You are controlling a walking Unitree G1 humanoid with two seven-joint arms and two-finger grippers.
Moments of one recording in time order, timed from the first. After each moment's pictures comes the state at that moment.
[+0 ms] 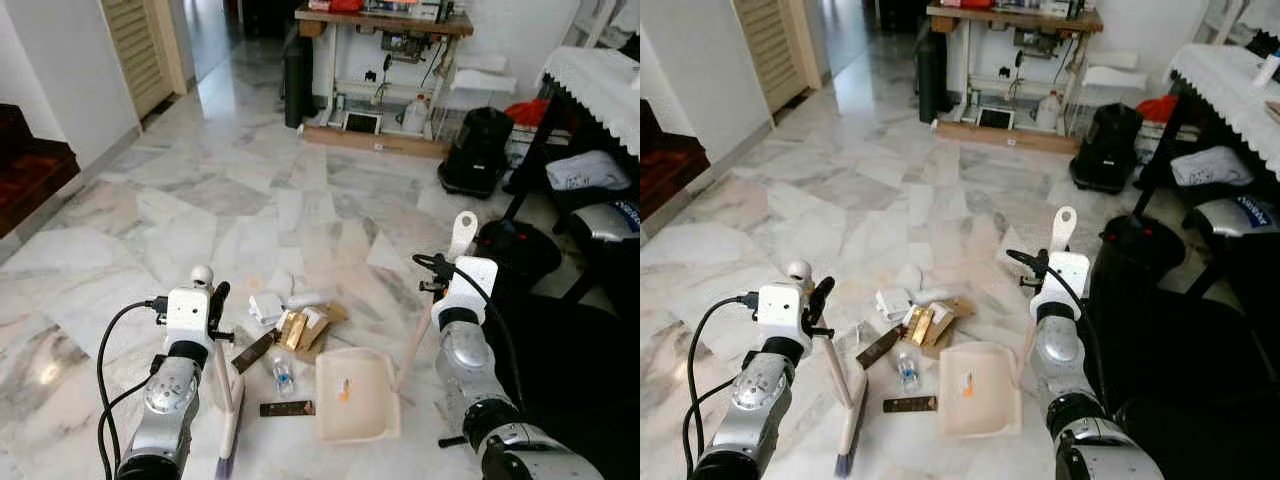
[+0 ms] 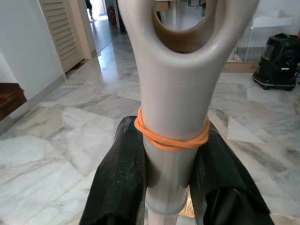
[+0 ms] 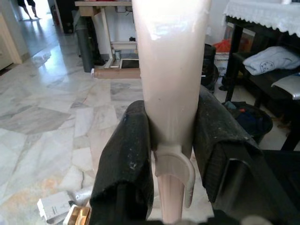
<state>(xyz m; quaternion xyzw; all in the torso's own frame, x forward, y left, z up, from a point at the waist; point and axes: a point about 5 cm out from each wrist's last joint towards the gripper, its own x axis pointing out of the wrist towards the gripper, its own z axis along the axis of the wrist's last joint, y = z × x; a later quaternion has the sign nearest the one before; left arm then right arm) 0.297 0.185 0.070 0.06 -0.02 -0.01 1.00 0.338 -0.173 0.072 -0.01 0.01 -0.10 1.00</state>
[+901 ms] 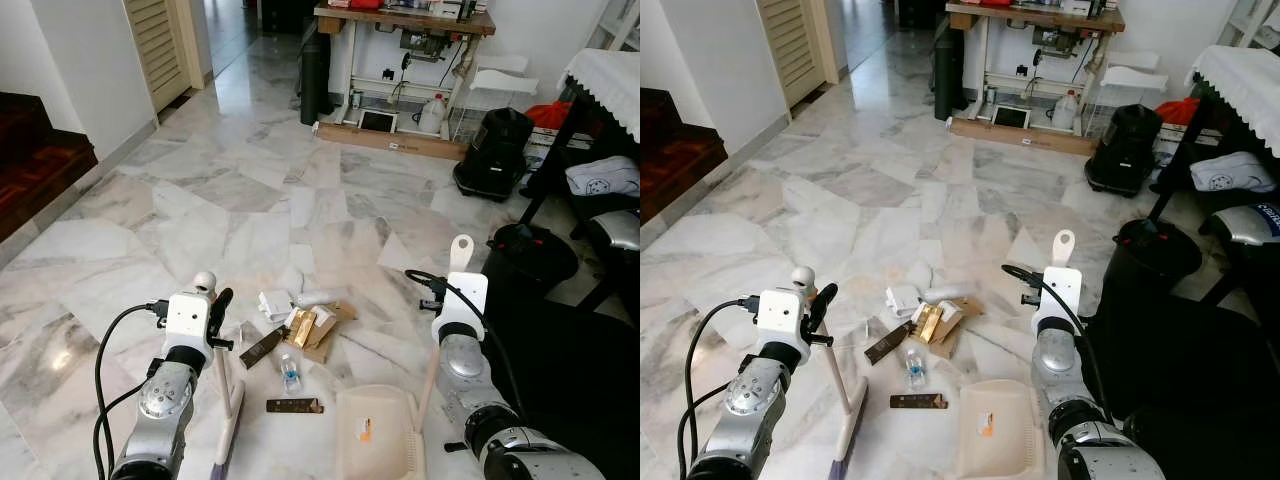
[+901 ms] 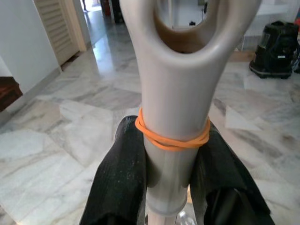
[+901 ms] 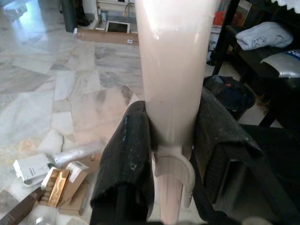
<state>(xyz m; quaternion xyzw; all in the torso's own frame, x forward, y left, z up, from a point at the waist) 0.289 0.187 0.066 0.07 -0.01 -0.04 1.00 0.328 -0.177 0.048 -0.06 0.09 -0.13 0.99</state>
